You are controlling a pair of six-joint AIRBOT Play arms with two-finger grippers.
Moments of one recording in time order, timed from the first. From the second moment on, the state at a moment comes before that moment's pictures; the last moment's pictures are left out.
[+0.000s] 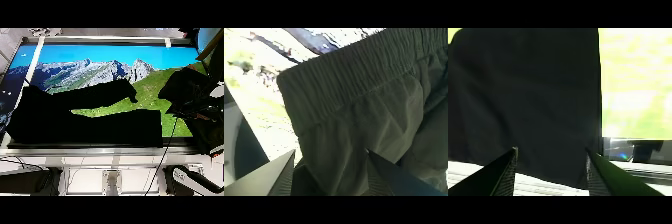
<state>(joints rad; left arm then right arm) 1.26 -1.48 1.05 0.86 -1.19 -1.30 -0.31 -1.15 1.00 -1.16 1.41 1.42</state>
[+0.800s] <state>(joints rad) 1.15 -1.58 1.07 0.88 -1.14 -1.26 -0.31 -1.19 0.87 -1.14 1.32 1.43</state>
